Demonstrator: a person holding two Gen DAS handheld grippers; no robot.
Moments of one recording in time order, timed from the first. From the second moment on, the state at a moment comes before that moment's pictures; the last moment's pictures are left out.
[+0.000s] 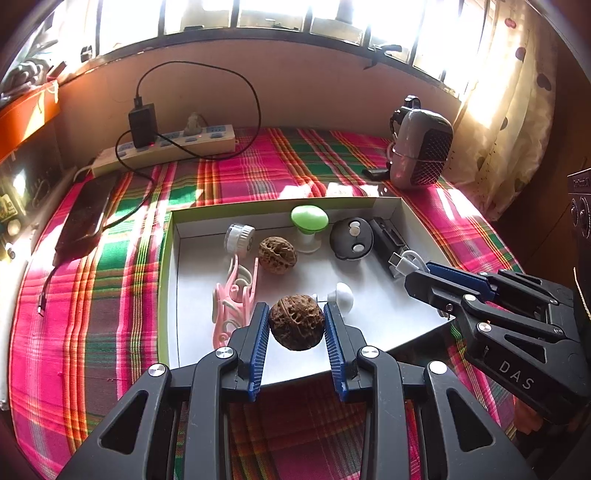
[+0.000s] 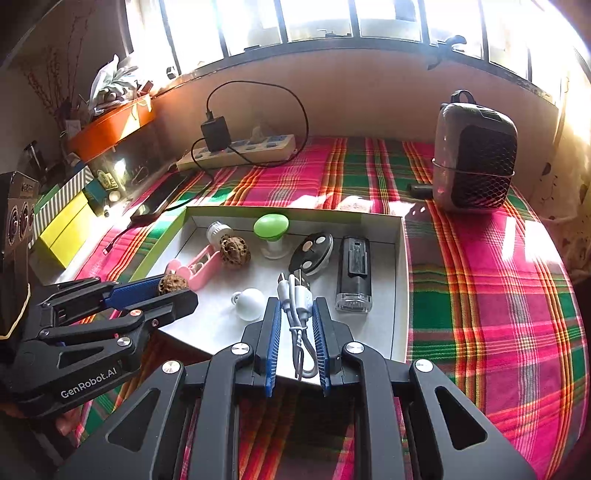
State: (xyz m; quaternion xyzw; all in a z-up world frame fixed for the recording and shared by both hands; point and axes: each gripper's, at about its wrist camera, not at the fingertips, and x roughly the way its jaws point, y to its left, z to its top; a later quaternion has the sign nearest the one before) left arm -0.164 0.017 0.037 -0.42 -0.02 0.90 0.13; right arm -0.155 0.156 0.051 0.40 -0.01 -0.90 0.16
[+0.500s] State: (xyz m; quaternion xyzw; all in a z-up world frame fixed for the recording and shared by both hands) left arm -0.184 0.022 0.017 -0.44 -0.01 0.89 0.13; right arm -0.185 0.147 0.026 0.44 0.00 -0.88 0.17
